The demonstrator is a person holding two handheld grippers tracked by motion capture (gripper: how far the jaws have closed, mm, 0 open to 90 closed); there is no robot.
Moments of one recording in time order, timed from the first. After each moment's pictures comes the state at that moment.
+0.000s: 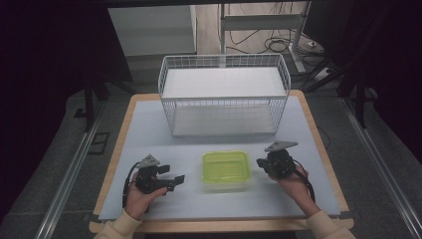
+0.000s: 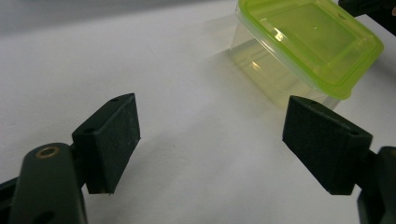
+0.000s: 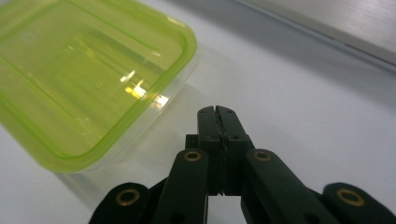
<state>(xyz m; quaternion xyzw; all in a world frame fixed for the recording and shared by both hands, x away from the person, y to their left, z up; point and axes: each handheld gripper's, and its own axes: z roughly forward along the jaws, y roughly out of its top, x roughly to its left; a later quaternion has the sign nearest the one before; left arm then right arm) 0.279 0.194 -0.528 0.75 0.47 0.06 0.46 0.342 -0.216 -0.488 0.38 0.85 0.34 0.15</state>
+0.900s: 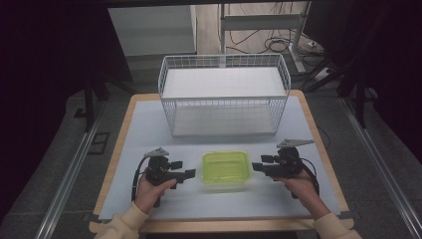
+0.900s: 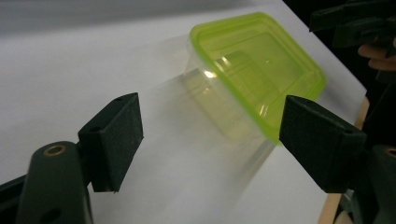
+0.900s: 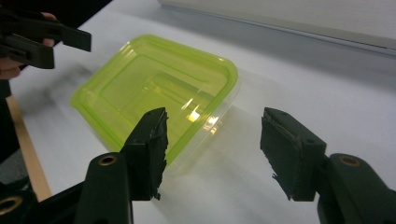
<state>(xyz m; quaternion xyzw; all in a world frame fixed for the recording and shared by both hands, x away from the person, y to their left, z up) 0.302 0.164 -0.508 0.74 0.46 -0.02 0.49 0.341 -0.236 -0.477 0.39 0.81 0.45 0.03</state>
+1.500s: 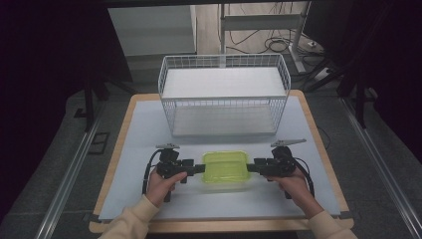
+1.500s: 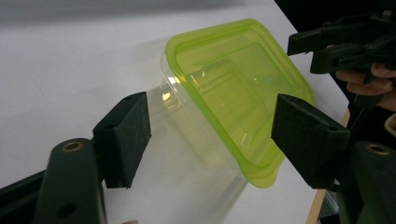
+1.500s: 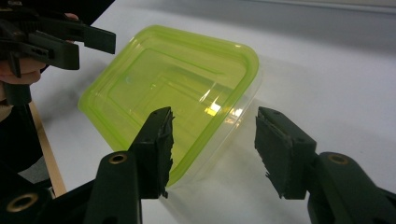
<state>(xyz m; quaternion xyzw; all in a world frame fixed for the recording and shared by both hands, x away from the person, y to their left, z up) 0.322 0.143 -0.511 0.73 0.48 -0.07 0.48 0.350 -0.222 -0.492 0.41 0.80 0.44 -0.03</state>
